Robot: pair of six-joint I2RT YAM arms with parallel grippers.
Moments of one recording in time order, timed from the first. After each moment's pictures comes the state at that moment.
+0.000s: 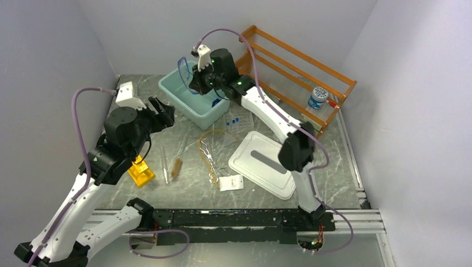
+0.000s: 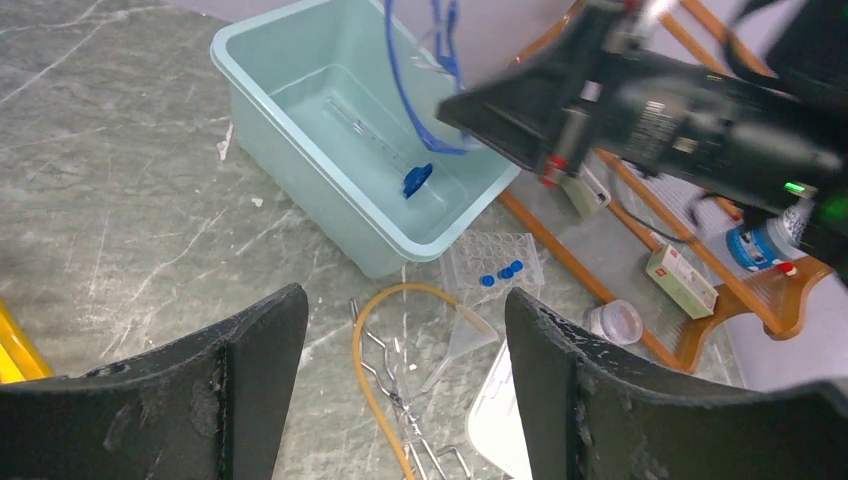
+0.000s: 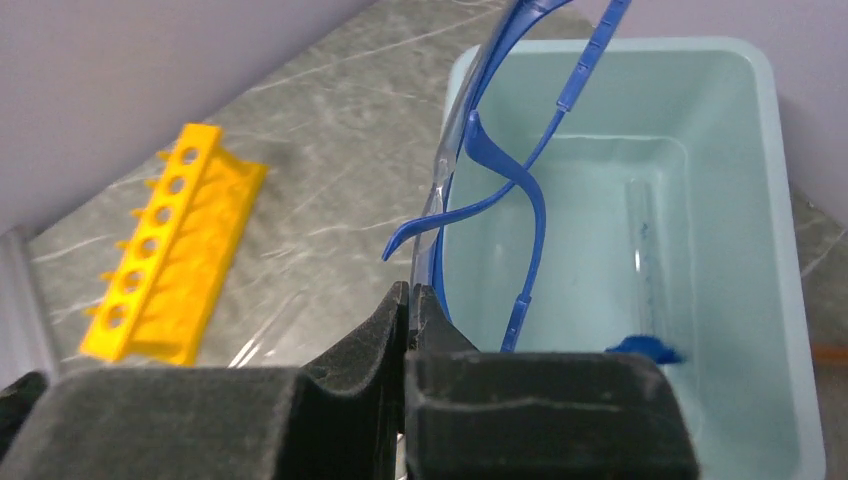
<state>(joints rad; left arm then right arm) -0.52 0.80 1.11 -0.51 -0.38 -0.52 0.73 2.05 2.10 -0.38 -0.31 0.08</state>
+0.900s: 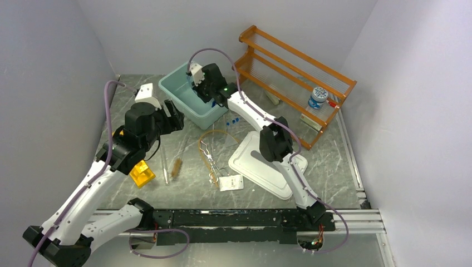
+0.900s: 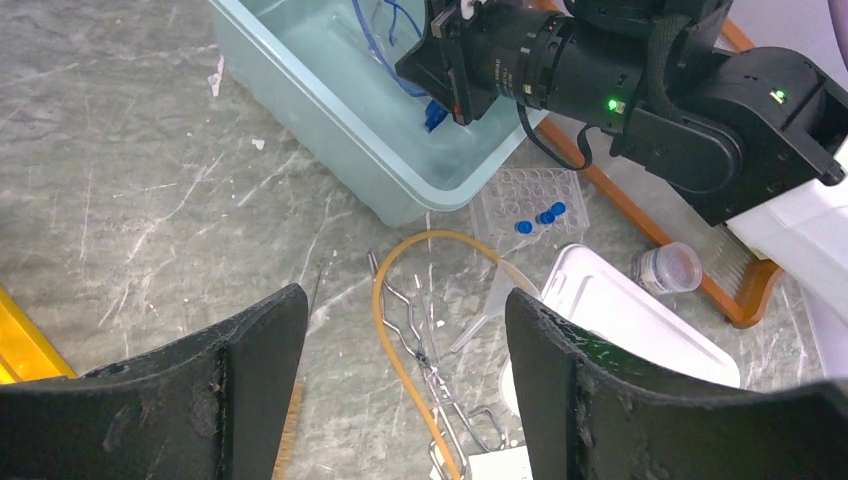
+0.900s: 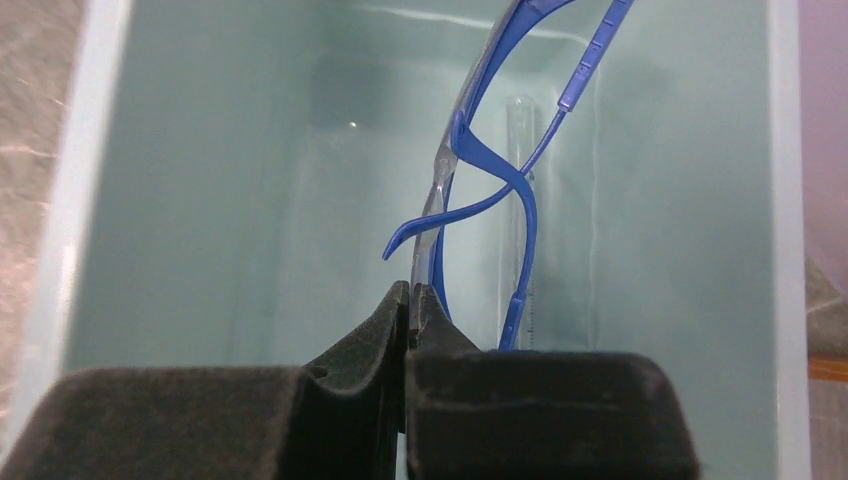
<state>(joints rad) -0.52 0.91 1.06 -0.52 -0.33 -0.50 0.69 2.53 2.43 -0.44 -0.14 -0.24</state>
